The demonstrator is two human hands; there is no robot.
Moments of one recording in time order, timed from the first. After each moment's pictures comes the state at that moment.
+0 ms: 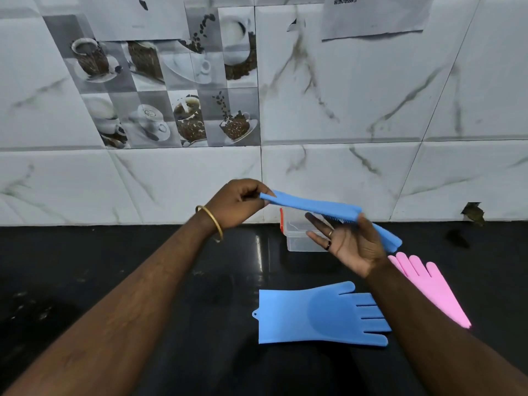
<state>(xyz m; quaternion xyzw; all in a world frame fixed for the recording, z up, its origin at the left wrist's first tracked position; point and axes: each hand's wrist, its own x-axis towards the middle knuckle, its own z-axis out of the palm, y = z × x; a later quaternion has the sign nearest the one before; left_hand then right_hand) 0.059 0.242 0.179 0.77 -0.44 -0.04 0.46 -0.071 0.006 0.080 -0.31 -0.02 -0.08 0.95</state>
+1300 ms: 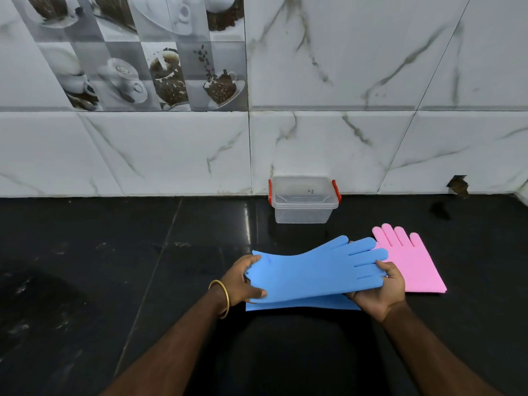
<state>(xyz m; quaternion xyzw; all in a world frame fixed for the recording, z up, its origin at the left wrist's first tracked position) -0.013 0.262 -0.047 0.77 -0.19 -0.33 0.51 -0.187 -0.012 -0.032 -0.19 0.28 -0.13 0.93</state>
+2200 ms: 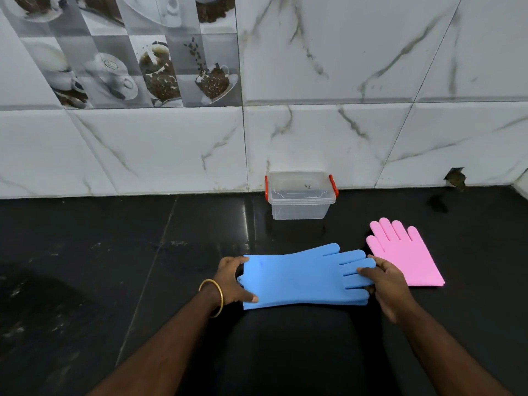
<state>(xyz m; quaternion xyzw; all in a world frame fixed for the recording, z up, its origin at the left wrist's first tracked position) 0.004 0.270 -0.065 0.86 -0.21 -0.28 0.38 -0.197 -0.038 -0.047 -0.55 0.40 -0.15 0.72</state>
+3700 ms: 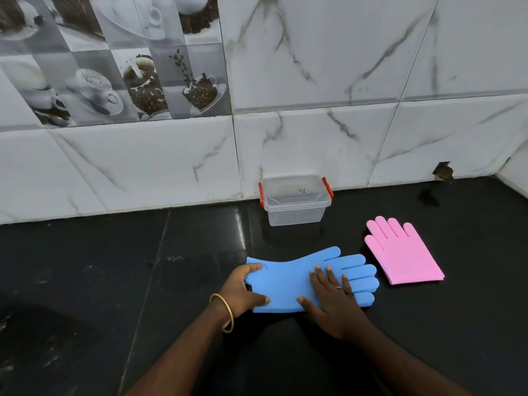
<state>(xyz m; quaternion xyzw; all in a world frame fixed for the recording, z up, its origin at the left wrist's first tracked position) -0.012 0.256 -0.044 0.78 -0.17 -0.32 0.51 -0.171 0.060 -0.074 -0.96 0.19 0.05 0.19</state>
